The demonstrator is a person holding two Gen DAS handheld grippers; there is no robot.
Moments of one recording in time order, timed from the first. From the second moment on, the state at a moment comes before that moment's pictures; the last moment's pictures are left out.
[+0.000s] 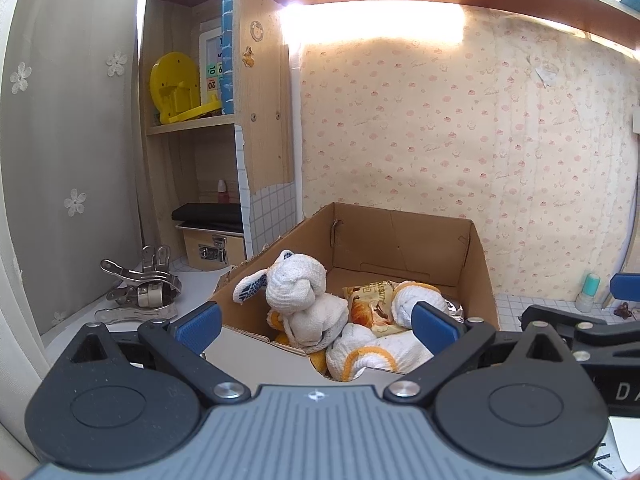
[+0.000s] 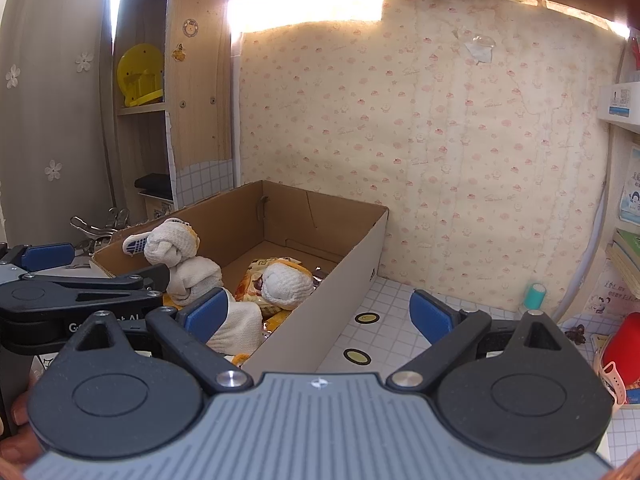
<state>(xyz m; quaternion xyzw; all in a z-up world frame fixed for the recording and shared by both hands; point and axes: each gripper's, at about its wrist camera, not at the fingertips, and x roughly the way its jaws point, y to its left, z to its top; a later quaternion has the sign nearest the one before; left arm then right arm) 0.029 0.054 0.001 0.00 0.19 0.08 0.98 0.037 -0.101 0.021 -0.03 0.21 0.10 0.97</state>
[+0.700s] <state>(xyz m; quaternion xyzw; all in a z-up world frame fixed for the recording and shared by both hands) 0.031 0.057 0.003 -0.01 0.19 0.07 0.98 0.038 -0.103 0.023 -0.03 0.21 0.10 0.97</state>
